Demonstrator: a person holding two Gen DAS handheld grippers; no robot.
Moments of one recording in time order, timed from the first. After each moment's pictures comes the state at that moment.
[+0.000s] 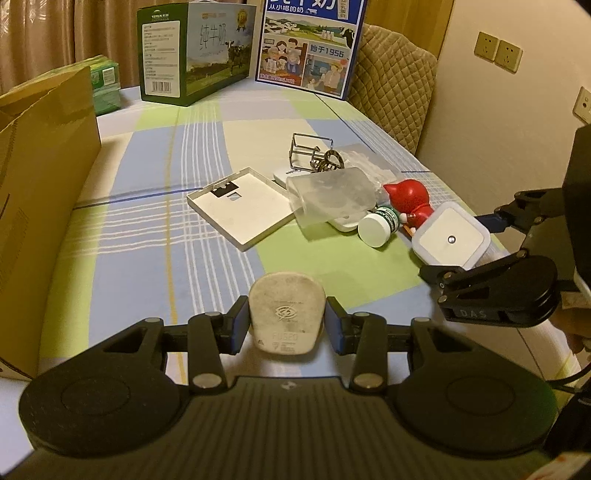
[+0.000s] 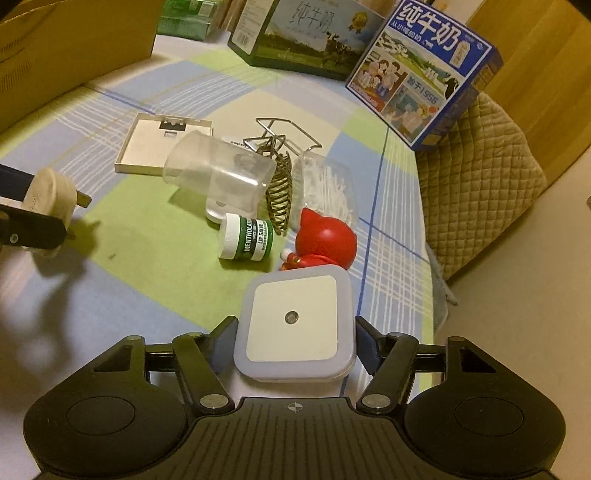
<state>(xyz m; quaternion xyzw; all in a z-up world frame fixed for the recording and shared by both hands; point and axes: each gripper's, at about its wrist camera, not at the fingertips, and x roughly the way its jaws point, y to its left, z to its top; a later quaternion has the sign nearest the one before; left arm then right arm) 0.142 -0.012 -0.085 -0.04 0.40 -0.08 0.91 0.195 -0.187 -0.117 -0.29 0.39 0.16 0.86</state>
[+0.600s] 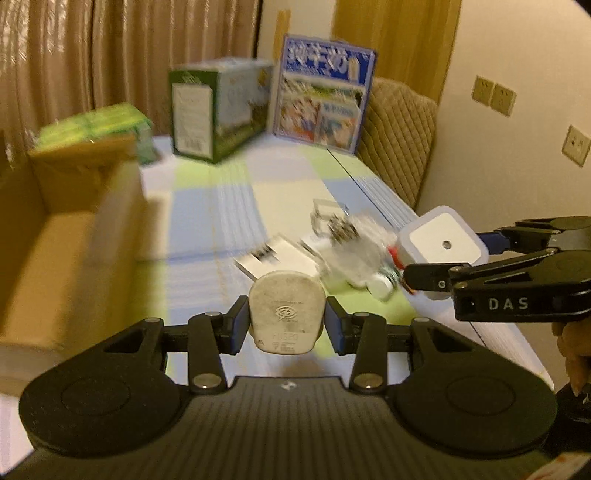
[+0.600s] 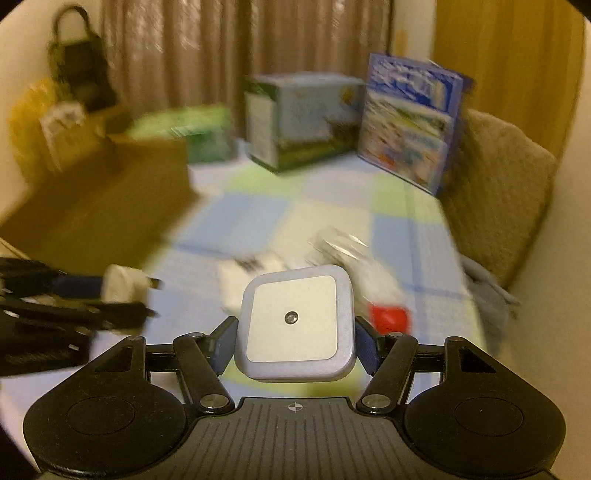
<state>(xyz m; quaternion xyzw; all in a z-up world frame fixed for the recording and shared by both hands) 0.109 0.037 0.003 -0.03 0.34 -0.06 0.94 0.149 -0.152 0.000 -0.08 0.34 0.24 0.90</state>
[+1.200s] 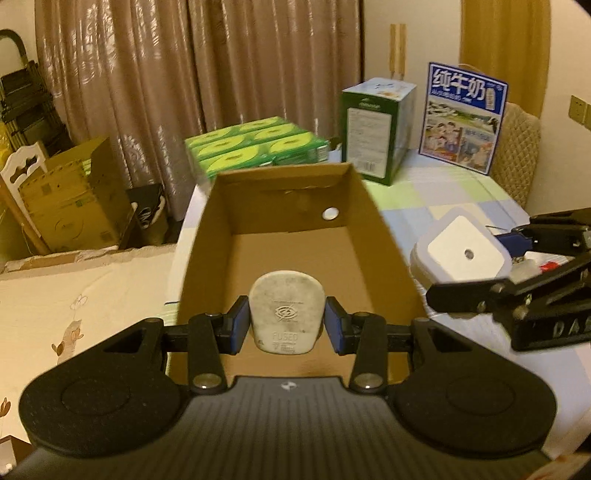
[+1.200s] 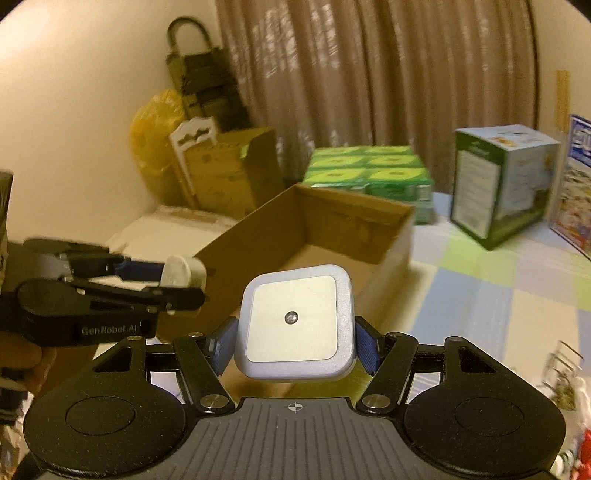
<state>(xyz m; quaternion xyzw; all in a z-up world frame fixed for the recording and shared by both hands) 0.097 0.247 0.052 0.01 0.36 0.07 0.93 0.158 0.080 0.033 -0.07 0.33 0.43 0.84</state>
